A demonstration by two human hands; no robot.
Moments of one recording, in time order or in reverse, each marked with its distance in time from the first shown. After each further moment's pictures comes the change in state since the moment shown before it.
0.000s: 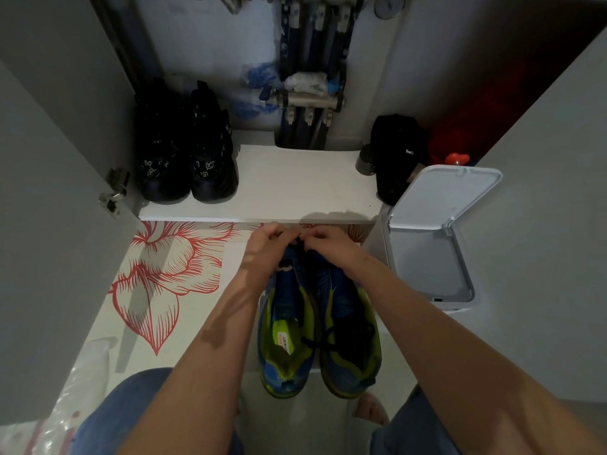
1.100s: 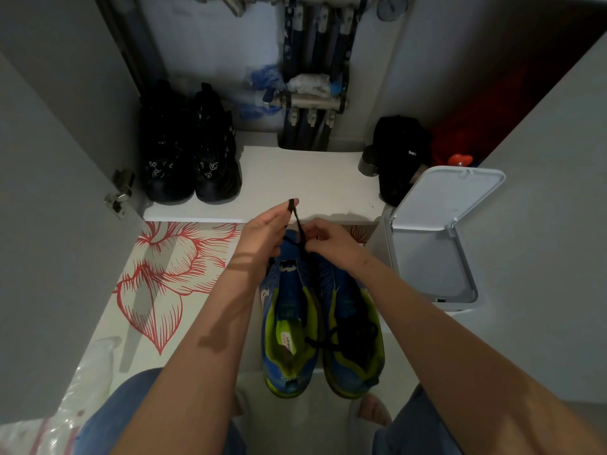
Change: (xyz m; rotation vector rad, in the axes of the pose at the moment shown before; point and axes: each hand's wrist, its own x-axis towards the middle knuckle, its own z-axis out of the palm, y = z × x) left_hand 0.004 0.014 -0.013 -0.100 -0.057 0.016; right_hand -0.005 -0.008 0.001 -0.012 -0.061 -0.178
